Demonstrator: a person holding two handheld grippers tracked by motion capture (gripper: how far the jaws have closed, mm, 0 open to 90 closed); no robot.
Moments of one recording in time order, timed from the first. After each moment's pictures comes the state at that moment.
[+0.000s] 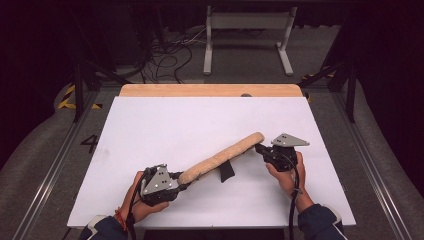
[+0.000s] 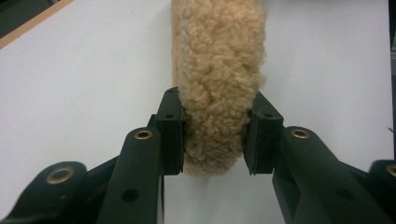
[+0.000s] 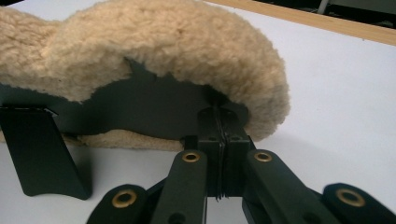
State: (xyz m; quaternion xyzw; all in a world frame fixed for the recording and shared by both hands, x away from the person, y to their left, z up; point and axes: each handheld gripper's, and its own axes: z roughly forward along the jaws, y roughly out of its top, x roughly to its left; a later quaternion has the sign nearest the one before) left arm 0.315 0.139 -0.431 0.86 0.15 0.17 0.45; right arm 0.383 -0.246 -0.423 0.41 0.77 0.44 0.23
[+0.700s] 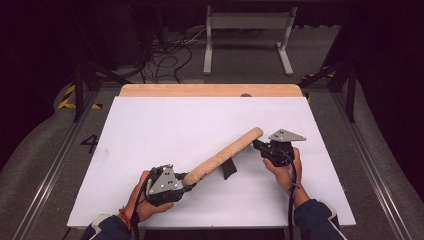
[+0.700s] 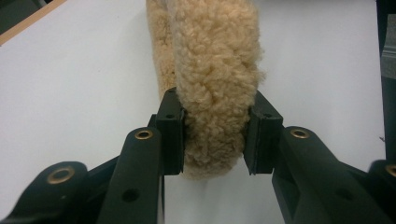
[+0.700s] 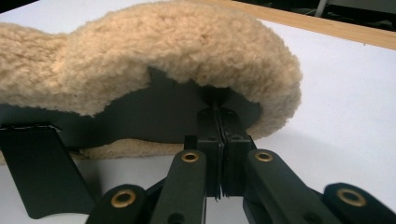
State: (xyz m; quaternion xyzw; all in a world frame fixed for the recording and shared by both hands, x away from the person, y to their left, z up) left arm 0.315 0.127 -0.431 0.87 0.13 0.16 0.45; right arm 0.396 -0.242 -0.422 0.41 0.76 0.44 0.23
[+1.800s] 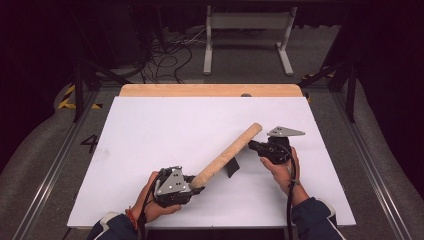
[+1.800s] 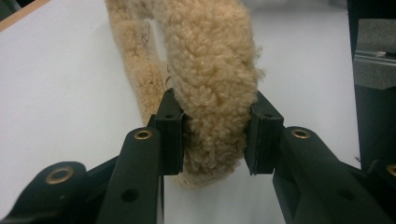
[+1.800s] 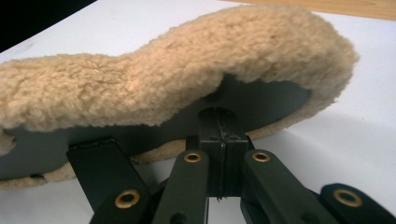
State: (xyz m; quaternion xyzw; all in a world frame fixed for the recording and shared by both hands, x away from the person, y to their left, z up) left arm 0.313 0.106 -0.431 0.87 0.11 0.13 0.46; right arm 0.401 -0.234 -0.413 0.43 0.76 0.46 0.15
